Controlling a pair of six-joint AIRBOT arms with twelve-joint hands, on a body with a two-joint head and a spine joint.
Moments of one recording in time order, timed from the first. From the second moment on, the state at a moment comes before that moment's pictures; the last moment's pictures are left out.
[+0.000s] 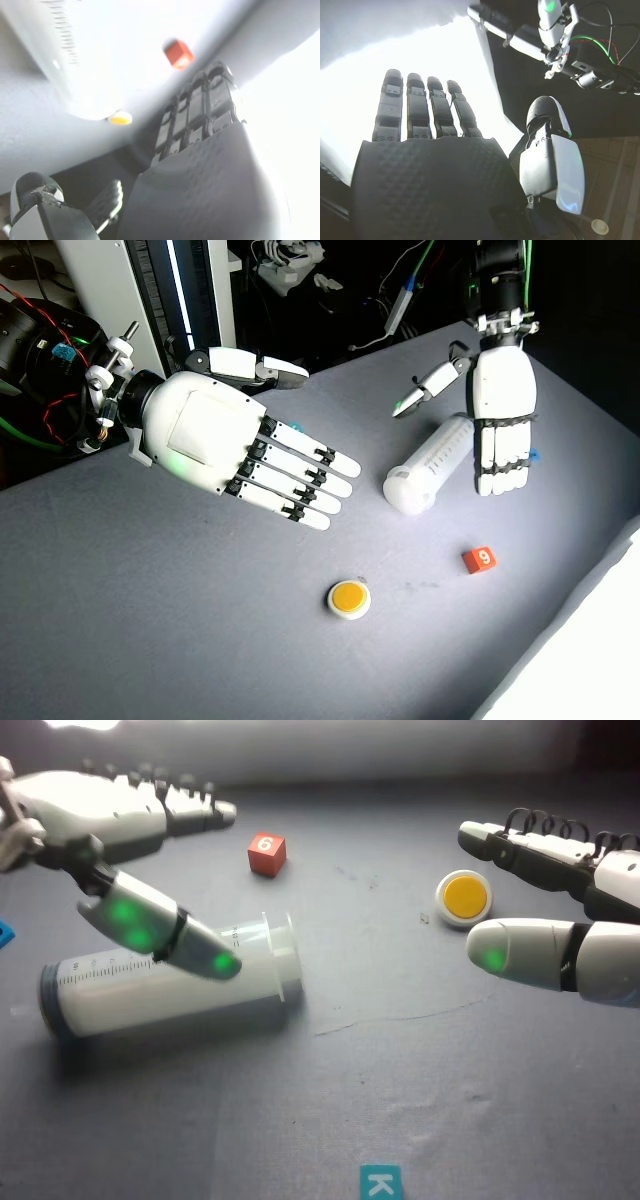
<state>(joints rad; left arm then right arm) 0.44 -0.86 1.07 0.80 -0.02 0.12 -0.69 -0.75 0.67 0.29 0.72 -0.68</state>
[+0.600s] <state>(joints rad) 0.52 -0.68 1.09 1.09 -0.75 0.13 -0.69 -0.75 0.67 0.29 0.74 -0.69</state>
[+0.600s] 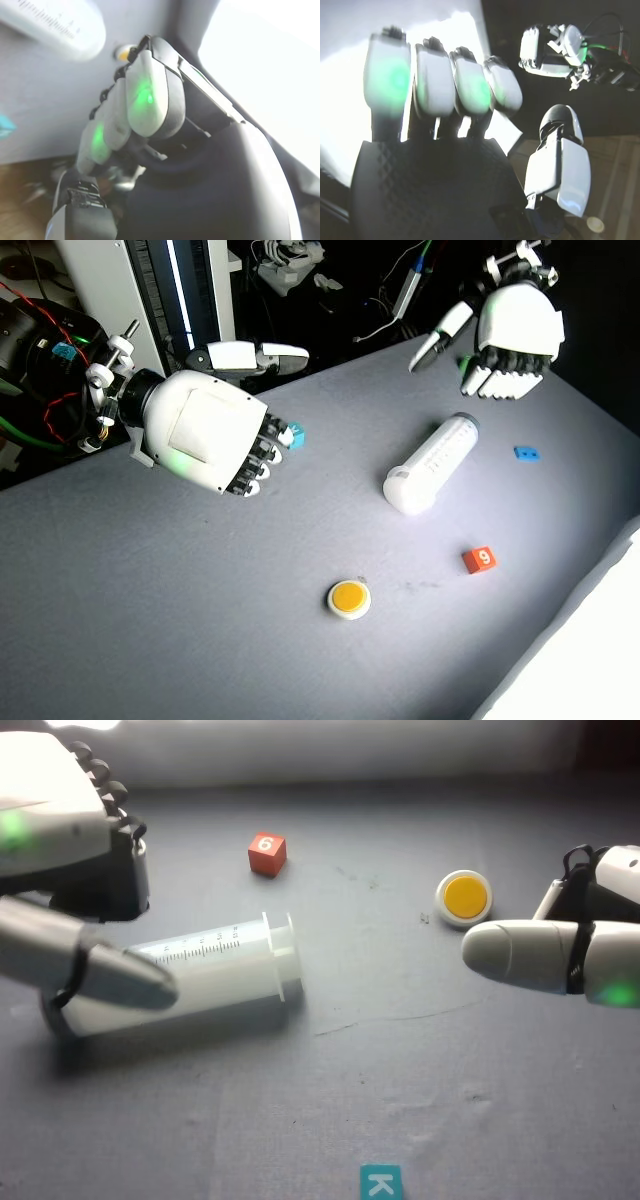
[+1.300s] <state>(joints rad) 0.47 -0.62 1.11 1.19 -1.02 0.15 -0.69 -0.75 0.67 0.27 0.74 -0.70</state>
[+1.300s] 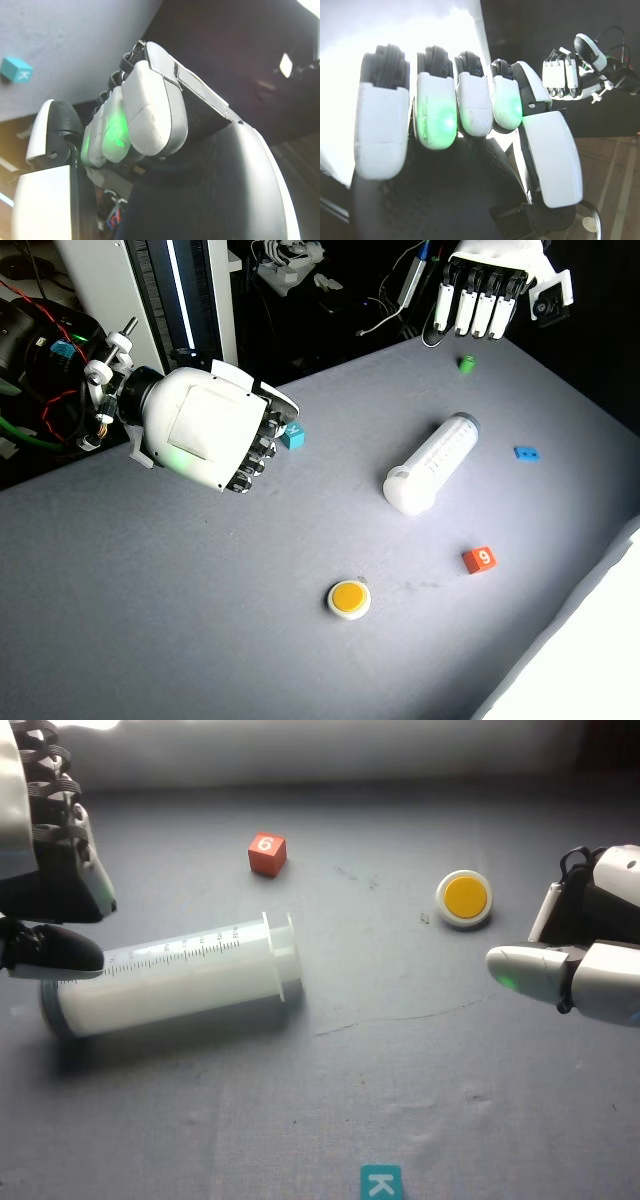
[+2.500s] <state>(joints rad) 0.49 -0.61 1.11 1.17 -1.14 0.19 -0.69 -0.75 0.67 0.14 0.74 -0.70</state>
